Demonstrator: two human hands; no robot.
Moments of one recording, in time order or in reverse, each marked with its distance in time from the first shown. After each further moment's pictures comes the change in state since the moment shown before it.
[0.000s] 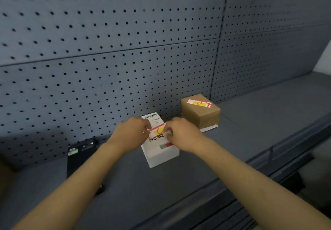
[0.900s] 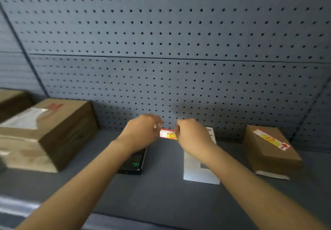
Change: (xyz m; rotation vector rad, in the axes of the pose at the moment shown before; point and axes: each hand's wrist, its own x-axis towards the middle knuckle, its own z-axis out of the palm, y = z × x) left_hand -0.063 -0.035 -0.030 -0.061 0.207 -0.495; right_hand 0.053 -0.079 0.000 -0.025 -0.022 -0.358
